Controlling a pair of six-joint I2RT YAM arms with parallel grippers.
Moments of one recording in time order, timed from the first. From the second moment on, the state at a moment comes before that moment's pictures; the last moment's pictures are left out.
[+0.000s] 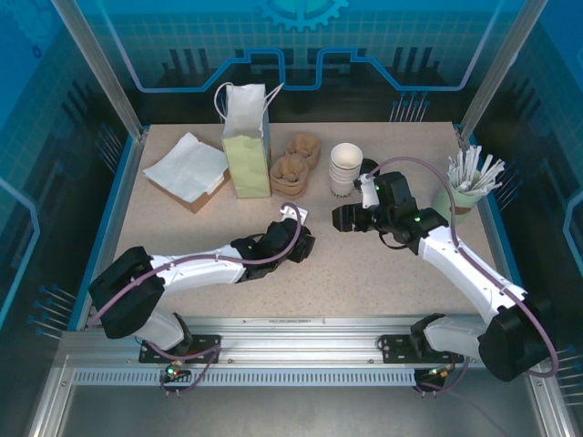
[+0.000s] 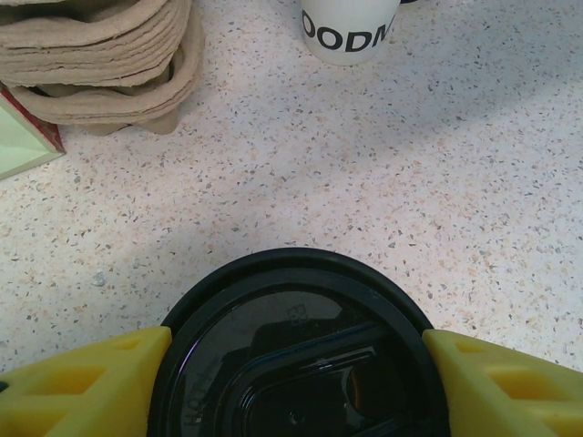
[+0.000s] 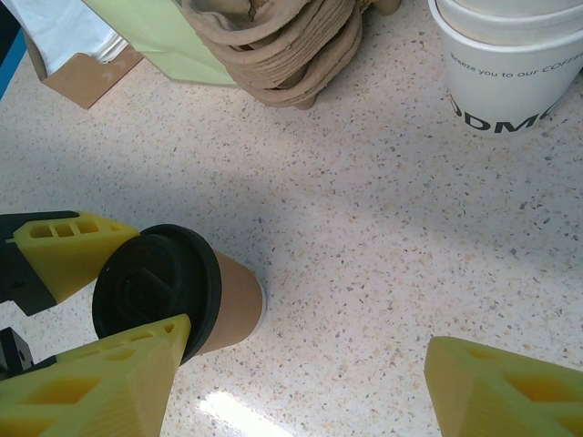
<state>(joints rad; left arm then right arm) -0.91 1.52 0.83 -0.07 -0.40 -0.38 0.42 1.20 0.93 -0.51 -0.24 0.30</state>
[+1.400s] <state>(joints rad) -0.89 1.48 0.91 -0.24 -0.33 -0.38 0.43 1.19 0.93 -0.53 -0.23 0.29</state>
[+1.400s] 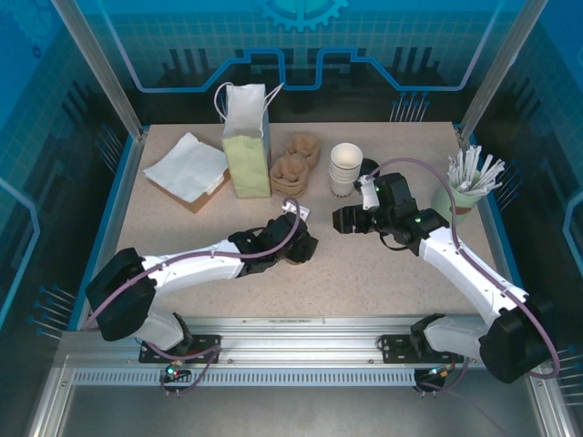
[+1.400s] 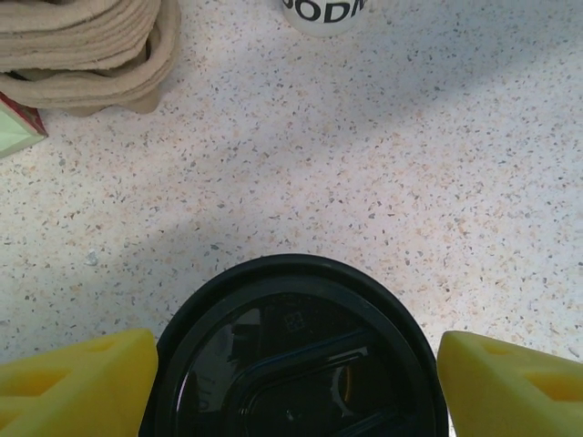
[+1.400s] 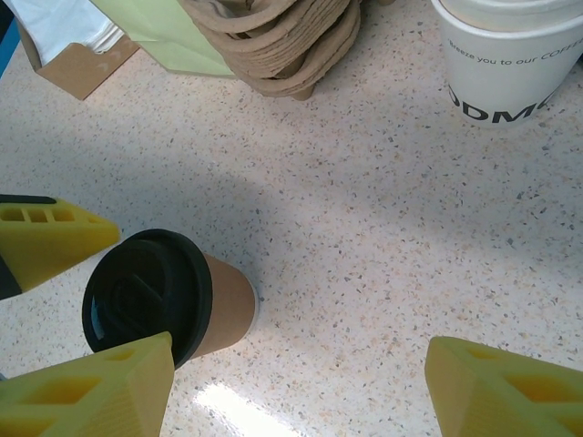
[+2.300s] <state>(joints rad) -0.46 1.35 0.67 -0.12 0.43 -0.60 0.52 1.55 0.91 -0.29 -0.59 0.34</state>
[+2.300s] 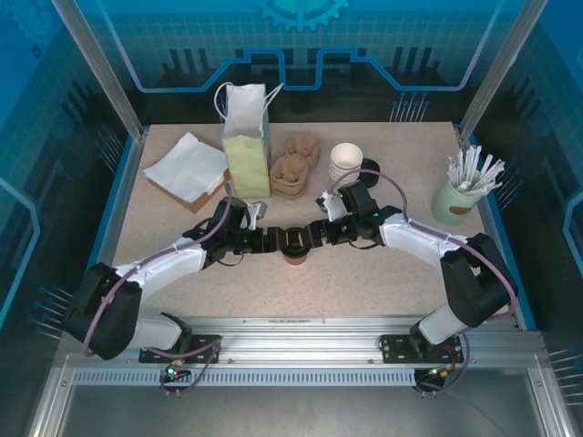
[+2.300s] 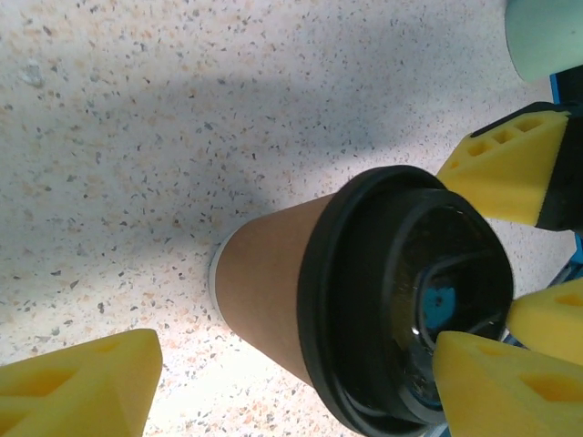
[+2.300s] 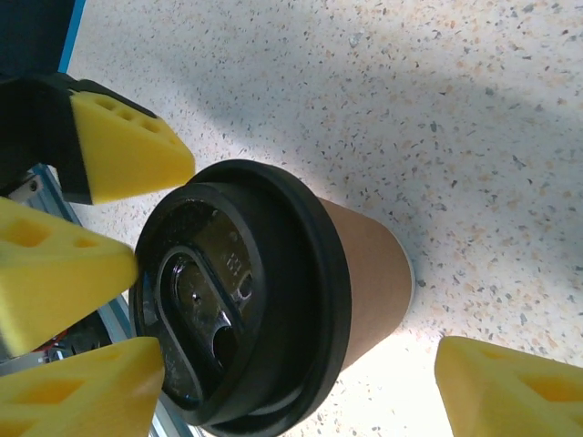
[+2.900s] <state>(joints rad) -0.46 1.40 0.63 0.04 0.47 -0.63 0.47 1.59 0.82 -0.09 -0.73 0.37</state>
